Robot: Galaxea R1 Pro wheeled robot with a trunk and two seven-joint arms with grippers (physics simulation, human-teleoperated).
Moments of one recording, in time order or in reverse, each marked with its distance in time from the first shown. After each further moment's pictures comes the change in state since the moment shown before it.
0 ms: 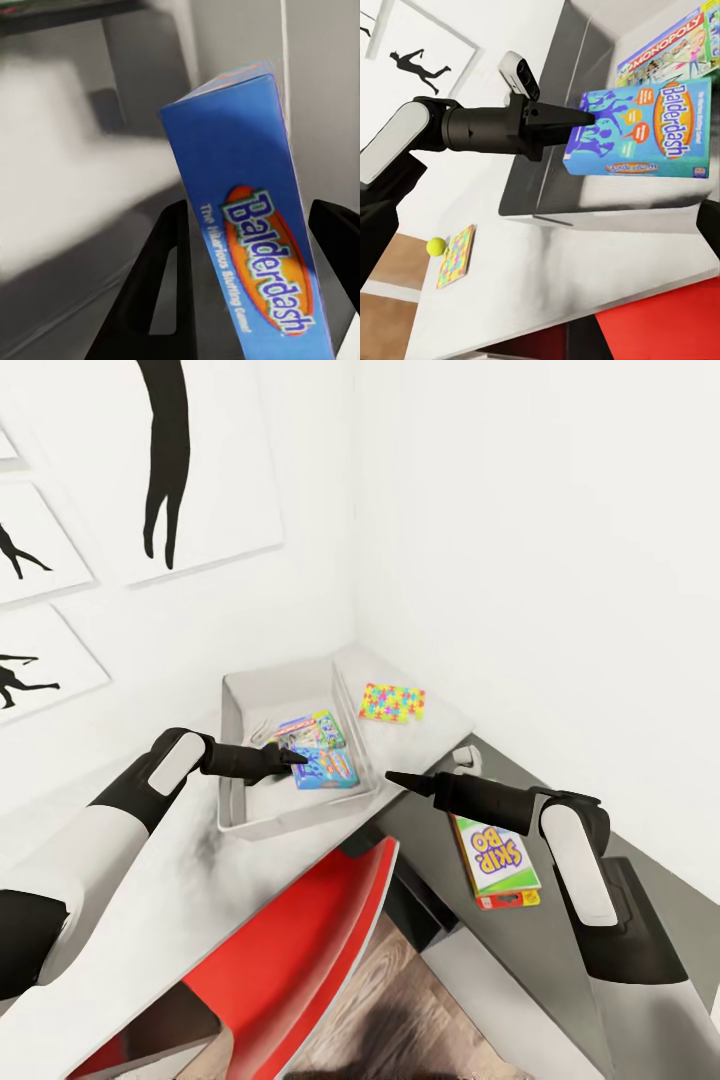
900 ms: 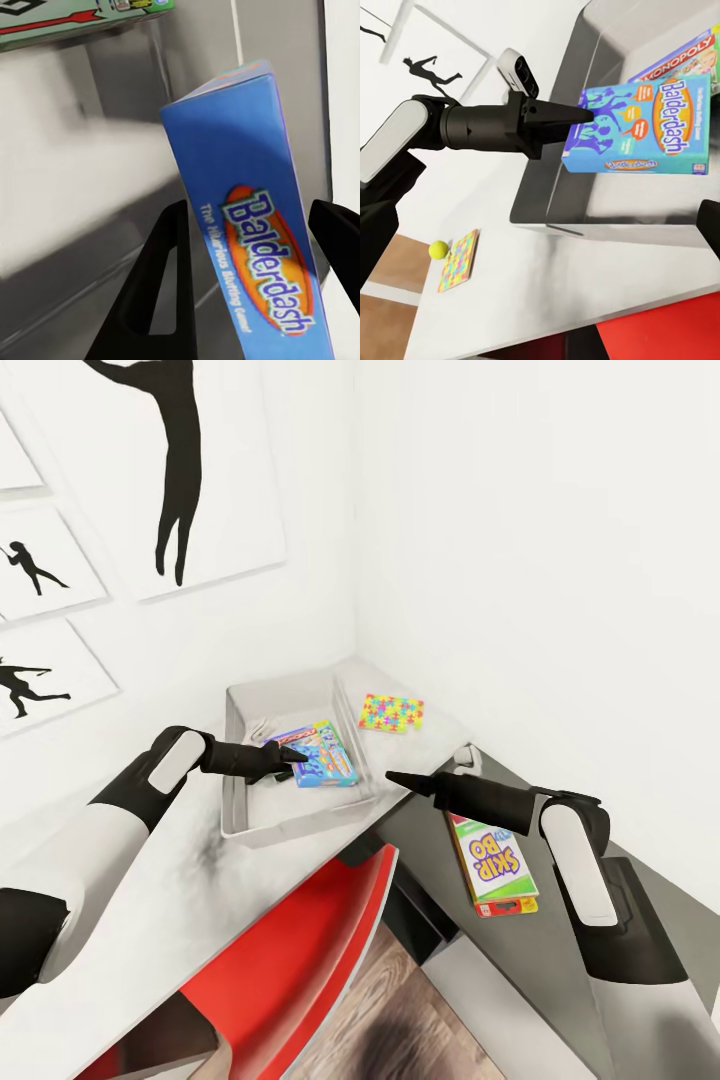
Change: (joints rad) left arm -0.006 -0.001 0.001 0.000 0.000 0.001 0.000; right arm 0.000 0.000 -0.001 0.000 0.000 0.000 -0.001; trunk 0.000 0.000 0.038
